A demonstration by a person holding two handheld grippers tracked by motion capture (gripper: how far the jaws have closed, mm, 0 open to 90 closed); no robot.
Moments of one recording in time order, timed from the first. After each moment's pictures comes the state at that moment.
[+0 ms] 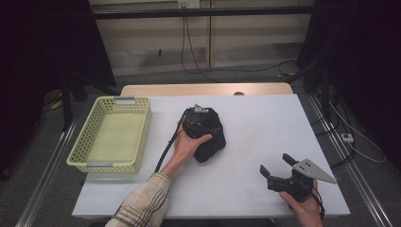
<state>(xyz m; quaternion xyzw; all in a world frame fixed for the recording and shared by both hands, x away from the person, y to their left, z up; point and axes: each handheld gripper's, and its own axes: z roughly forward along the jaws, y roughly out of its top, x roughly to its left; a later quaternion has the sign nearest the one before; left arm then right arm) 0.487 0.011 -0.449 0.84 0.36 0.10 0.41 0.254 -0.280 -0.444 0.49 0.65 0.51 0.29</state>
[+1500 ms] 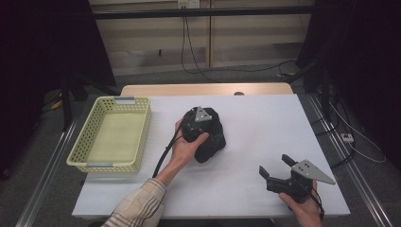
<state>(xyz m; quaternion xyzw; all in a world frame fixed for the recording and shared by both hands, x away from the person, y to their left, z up) 0.441 0.013 -0.415 0.85 0.26 0.16 0.44 0.251 -0.276 -0.444 0.49 0.65 0.50 0.30</state>
